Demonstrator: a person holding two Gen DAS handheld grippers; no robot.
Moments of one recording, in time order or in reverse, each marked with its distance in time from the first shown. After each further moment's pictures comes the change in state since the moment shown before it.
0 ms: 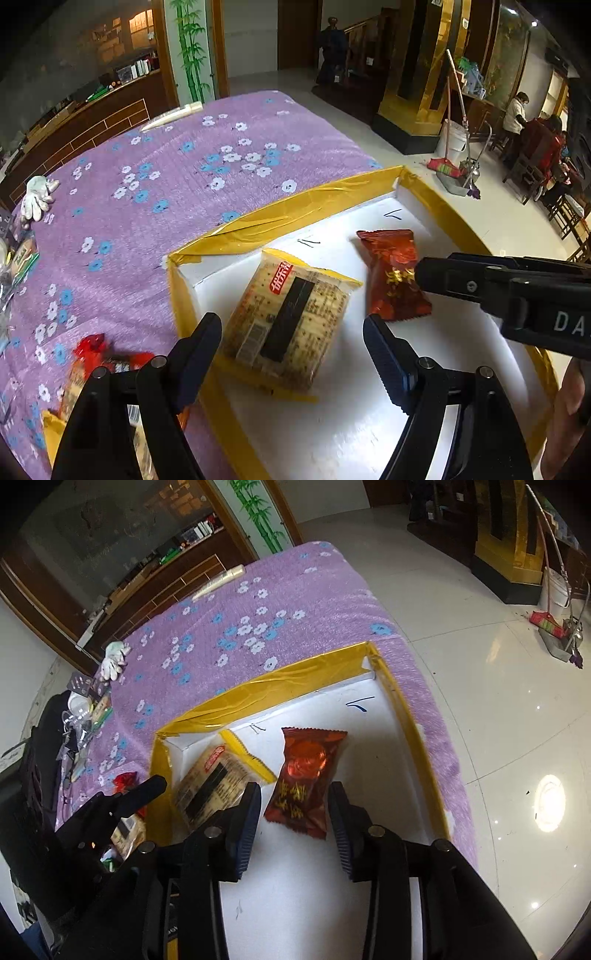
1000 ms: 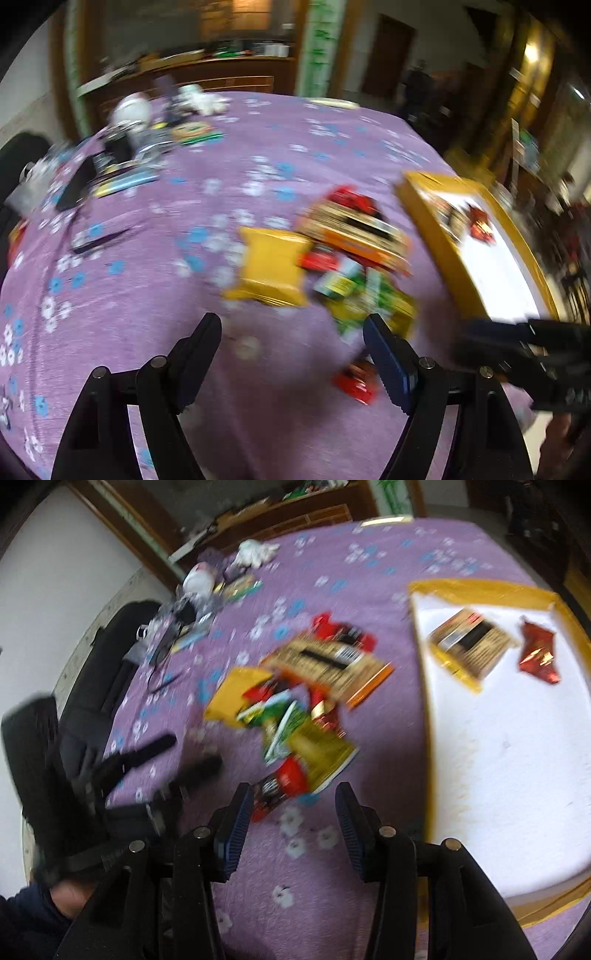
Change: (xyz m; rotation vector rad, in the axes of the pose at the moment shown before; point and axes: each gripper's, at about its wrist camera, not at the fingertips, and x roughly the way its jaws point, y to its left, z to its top) left arm -0.139 0.193 -0.175 -0.351 -0.064 0.108; right arm -0.010 0.197 -0.159 -0.271 0.152 0.194
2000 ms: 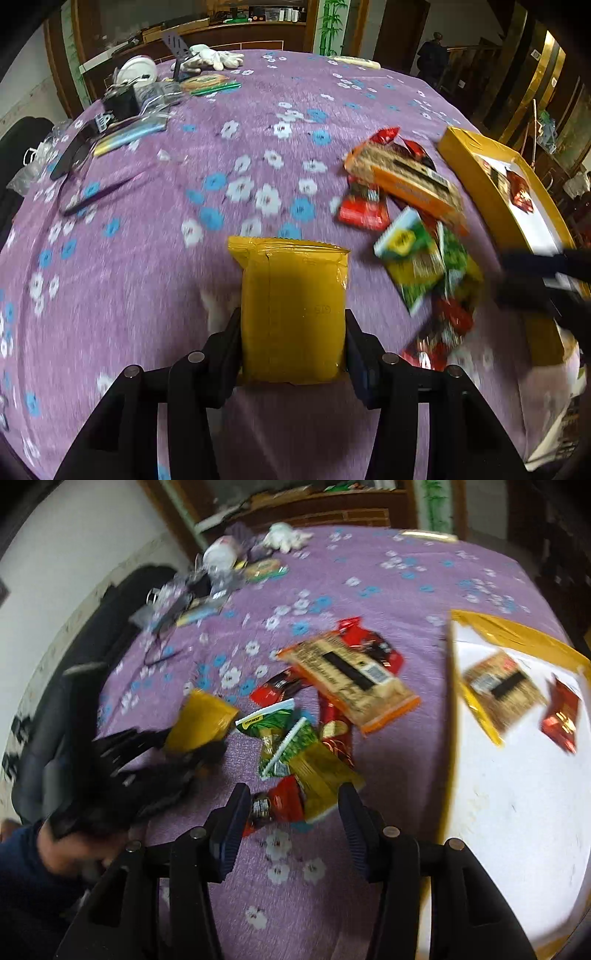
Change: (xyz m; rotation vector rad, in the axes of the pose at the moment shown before) left arm 0.046 0.009 -0.030 0.038 0.127 0.052; right arm 0.041 0.011 0.031 -0.218 0.052 -0.066
